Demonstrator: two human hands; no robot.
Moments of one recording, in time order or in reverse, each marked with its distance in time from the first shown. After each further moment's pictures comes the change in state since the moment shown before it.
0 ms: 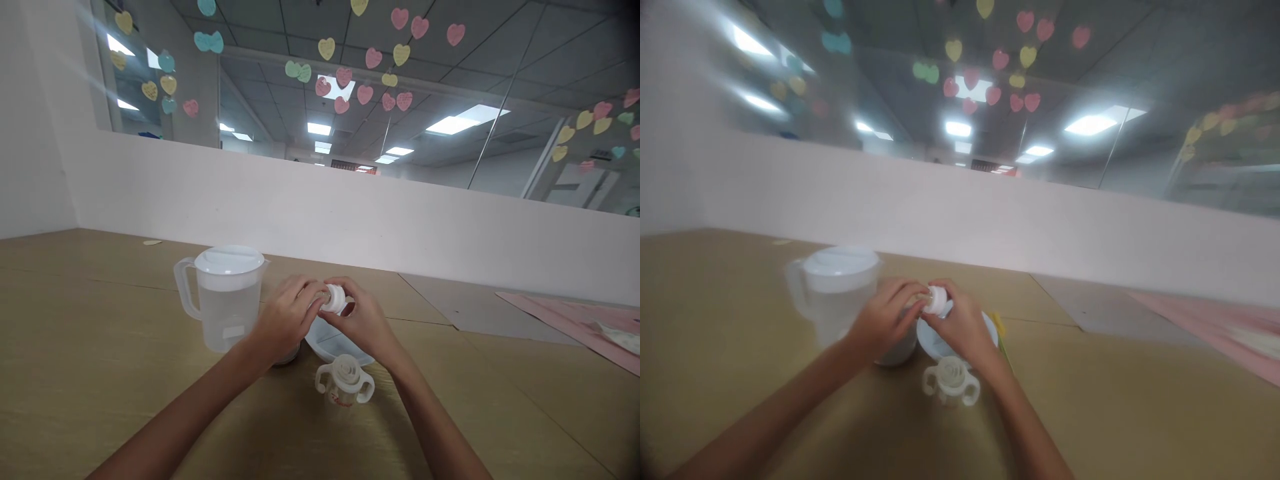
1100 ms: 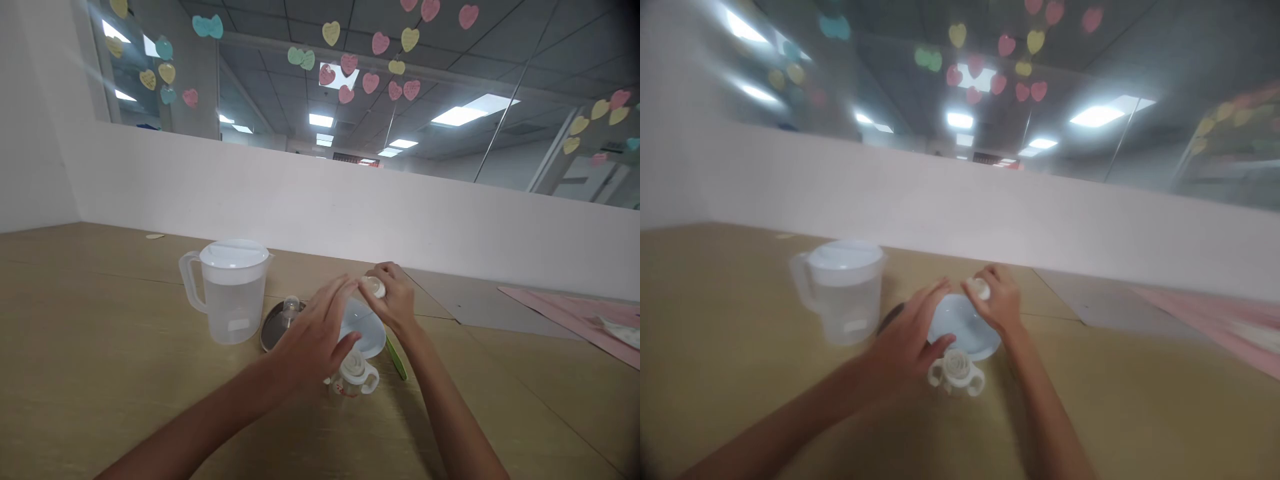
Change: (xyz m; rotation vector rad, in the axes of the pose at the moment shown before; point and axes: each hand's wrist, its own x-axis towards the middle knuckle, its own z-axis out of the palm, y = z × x) left_hand -0.009 0.040 -0.003 -0.230 -0.230 -0.075; right_hand 0.007 0.056 -0.028 -0.482 0.357 -0.258
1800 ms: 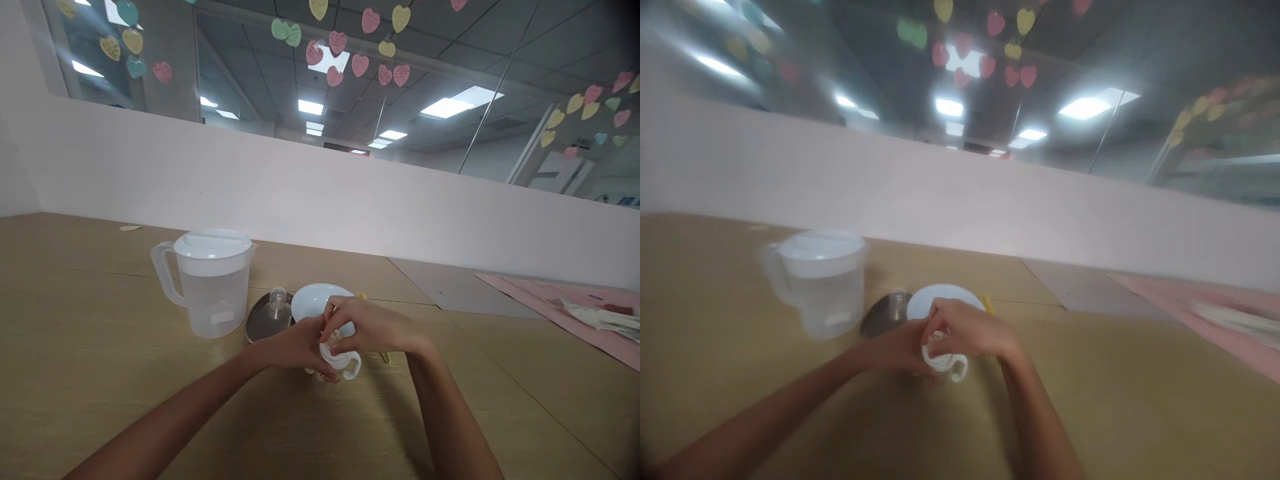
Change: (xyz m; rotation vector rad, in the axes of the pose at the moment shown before) left_hand -0.006 -0.033 0.040 -0.757 -0.535 -0.283; right_hand 0.009 -0.048 -0.046 0.487 -1.081 0.043
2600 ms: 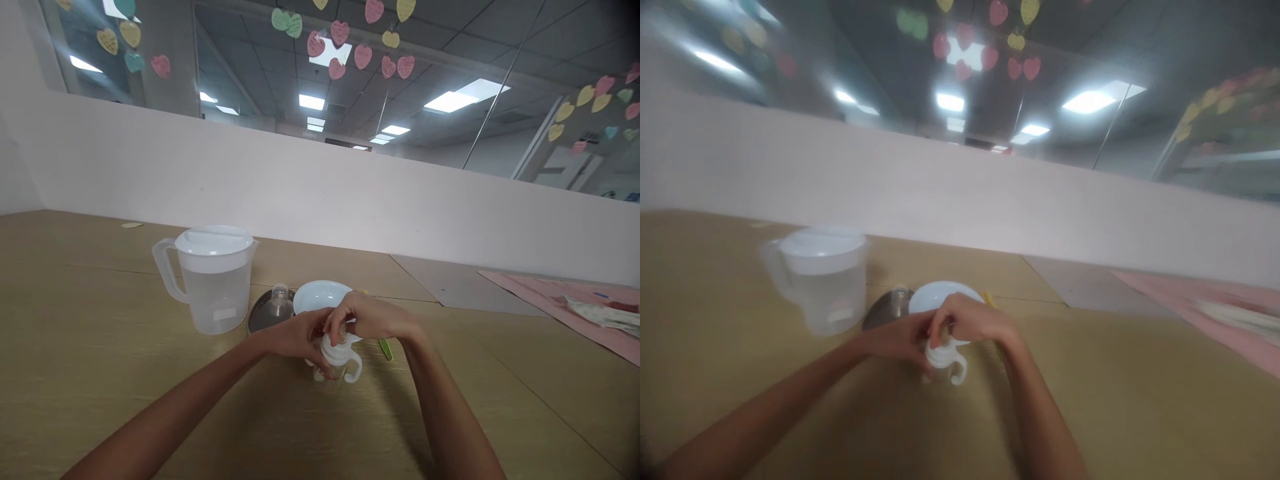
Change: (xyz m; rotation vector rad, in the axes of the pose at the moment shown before) left_hand 0.005 -0.013 -0.004 -0.412 -0.128 0.034; right_hand 0.009 0.020 0.002 0.135 -0.105 0.004
